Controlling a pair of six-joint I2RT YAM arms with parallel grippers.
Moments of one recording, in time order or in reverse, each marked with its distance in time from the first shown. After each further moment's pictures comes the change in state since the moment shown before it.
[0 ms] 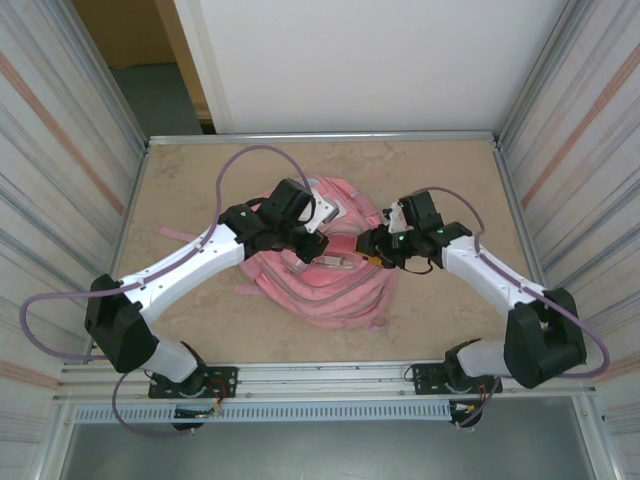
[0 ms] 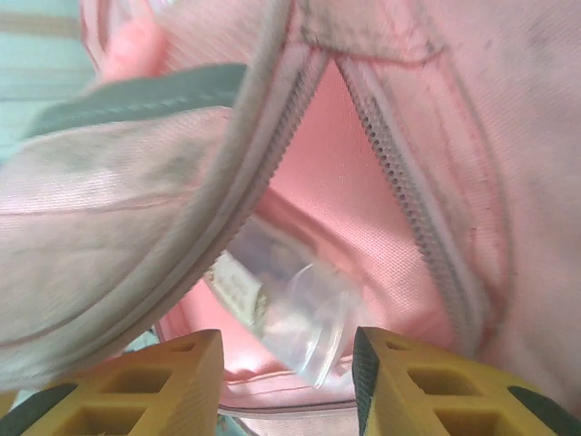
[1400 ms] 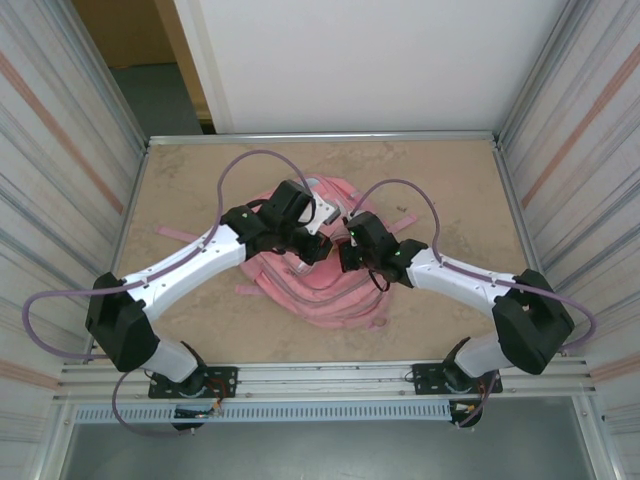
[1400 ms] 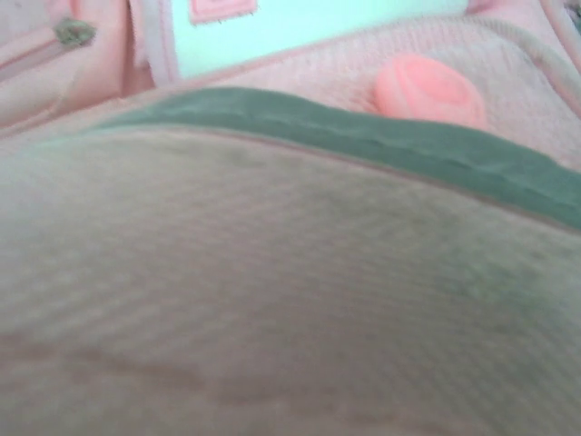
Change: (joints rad) left arm 0.010 0.006 -0.029 0.041 0.102 -0.070; right arm 0.361 0.121 -0.011 0.235 0.676 -0.352
